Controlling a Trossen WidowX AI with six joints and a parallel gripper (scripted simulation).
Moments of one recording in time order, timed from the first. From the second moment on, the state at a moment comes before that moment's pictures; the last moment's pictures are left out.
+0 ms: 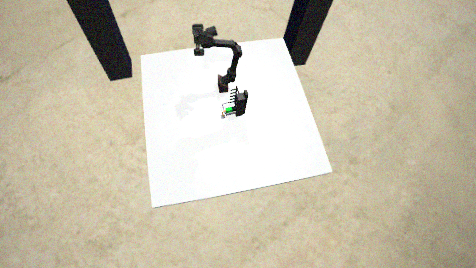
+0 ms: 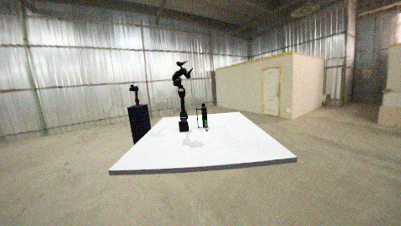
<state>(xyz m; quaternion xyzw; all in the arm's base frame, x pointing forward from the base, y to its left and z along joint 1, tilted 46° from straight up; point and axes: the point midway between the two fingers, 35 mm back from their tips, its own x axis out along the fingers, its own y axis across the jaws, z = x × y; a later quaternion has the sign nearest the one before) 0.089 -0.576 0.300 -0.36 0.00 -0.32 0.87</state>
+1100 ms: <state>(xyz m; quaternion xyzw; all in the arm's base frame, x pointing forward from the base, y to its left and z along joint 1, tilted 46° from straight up) 0.331 -0.305 0.017 0.57 0.36 -0.15 0.72</state>
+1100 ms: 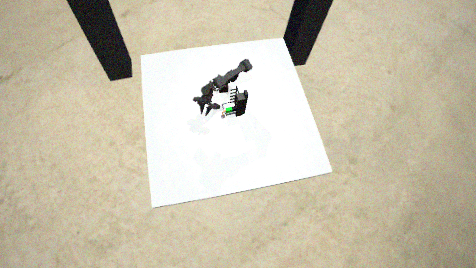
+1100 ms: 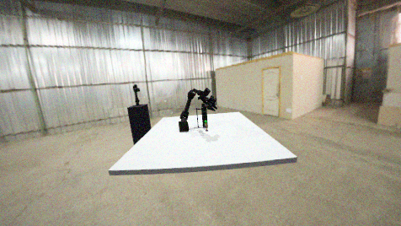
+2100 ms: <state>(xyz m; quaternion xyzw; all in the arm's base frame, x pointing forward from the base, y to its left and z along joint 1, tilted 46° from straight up) 0.265 -0.088 0.003 0.66 0.64 -0.23 0.31</state>
